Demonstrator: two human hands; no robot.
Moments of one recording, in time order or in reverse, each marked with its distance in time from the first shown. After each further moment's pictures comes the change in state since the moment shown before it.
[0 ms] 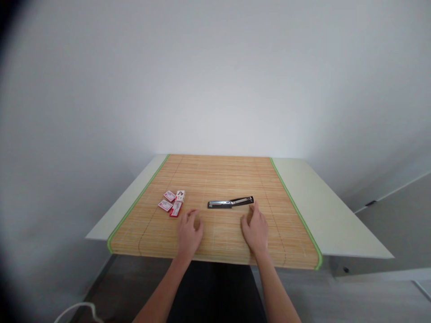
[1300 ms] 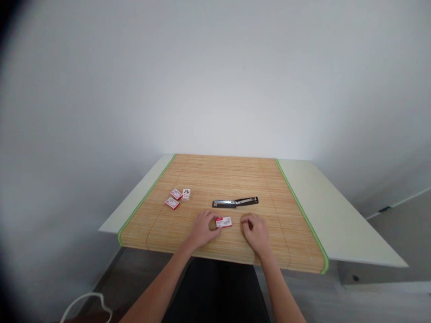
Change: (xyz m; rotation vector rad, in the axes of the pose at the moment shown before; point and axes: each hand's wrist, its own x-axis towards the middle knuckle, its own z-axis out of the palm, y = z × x) left_hand 0.012 0.013 0.008 -0.126 -0.341 0.250; right_hand -0.005 -0.006 -0.012 0.138 -0.231 -0.167
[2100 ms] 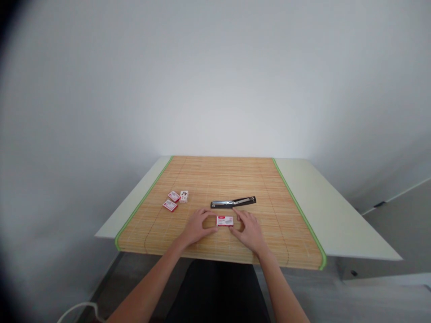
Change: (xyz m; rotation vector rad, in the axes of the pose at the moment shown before) left_hand 0.010 -0.028 -0.017 -0.083 -0.078 0.106; right_hand 0.005 -0.012 0.005 -0.070 -0.105 -0.108
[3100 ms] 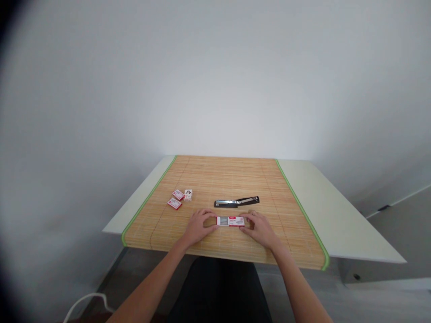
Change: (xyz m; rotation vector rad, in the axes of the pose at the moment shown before) left_hand -0.014 -0.008 0.001 0.038 0.058 -0.030; right_hand 0.007 0.020 -0.033 0.052 -0.212 -0.058
